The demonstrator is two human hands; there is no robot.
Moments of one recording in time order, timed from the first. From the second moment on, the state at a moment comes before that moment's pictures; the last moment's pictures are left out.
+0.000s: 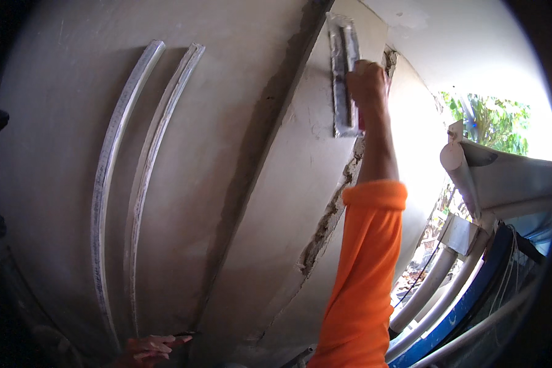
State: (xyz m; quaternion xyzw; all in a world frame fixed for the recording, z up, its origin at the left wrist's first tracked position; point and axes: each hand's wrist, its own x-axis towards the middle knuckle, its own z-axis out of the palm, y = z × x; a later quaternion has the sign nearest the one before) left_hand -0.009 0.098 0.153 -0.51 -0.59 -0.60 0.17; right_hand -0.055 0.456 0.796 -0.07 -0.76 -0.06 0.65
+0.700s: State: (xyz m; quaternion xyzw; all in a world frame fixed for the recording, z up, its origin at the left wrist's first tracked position) left_hand -0.015 0.104 0.148 -0.51 -0.62 -0.57 0.18; right_hand -0.006 0.487 0.550 -0.04 -0.79 -0.05 0.61
